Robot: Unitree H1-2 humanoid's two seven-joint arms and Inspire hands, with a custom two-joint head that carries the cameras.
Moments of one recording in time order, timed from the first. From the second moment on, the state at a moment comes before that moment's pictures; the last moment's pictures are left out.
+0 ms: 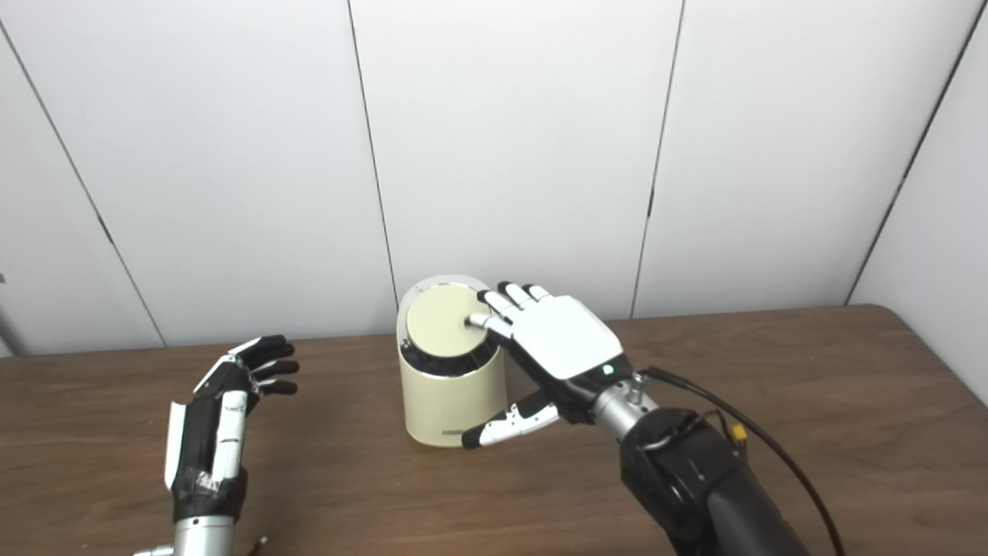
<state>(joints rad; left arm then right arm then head) -0.22 0.01 0.07 0.07 0.06 -0.33 0.11 -0.43 -0.31 0.25 -0.26 -1.05 0.04 0.27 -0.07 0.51</state>
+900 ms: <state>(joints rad) -0.20 0.02 0.09 0.05 0.08 -0.33 0.11 -0.14 -0.06 -0.02 -0.07 -0.38 -0.35 -0.30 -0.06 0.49</state>
